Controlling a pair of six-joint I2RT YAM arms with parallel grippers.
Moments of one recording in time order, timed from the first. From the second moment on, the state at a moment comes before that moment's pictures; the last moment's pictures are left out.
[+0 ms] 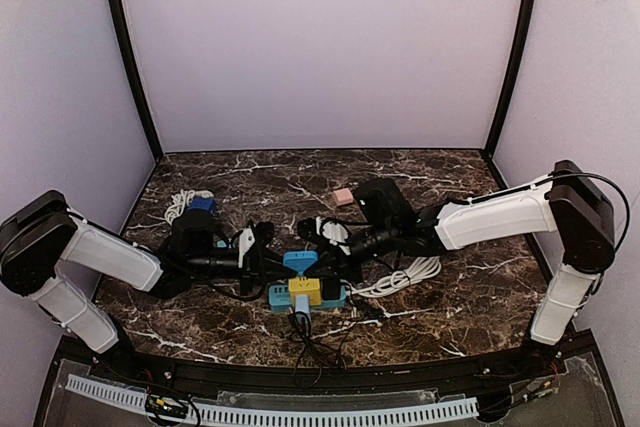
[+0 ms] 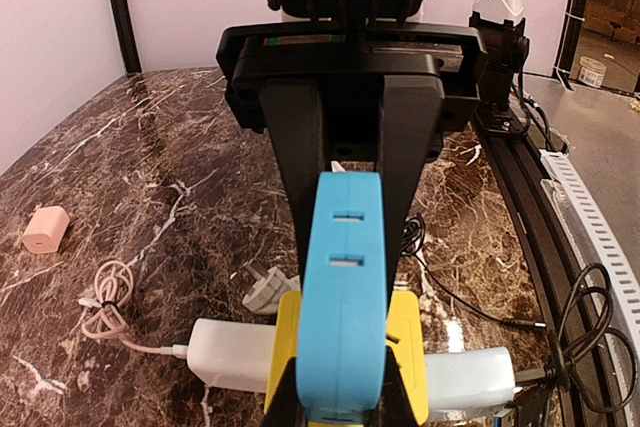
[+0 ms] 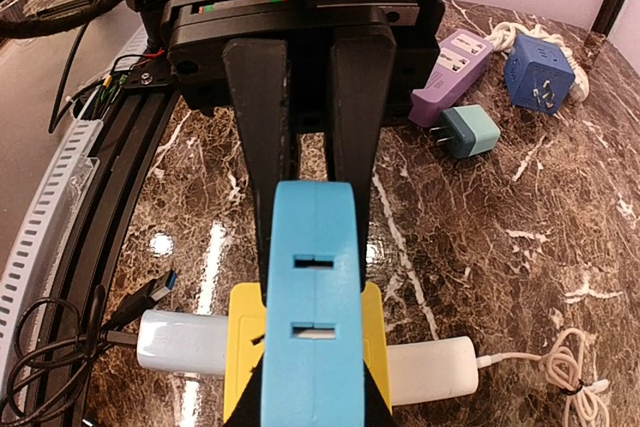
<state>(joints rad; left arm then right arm) -0.74 1.51 0.44 0.76 0.64 0.21 0.96 1.75 1.03 0.08 -0.60 -0.38</state>
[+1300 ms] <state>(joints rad) -0.77 1.52 0.42 0.75 0.66 0.27 0.99 1.73 0.95 0.17 -0.54 -0.35</state>
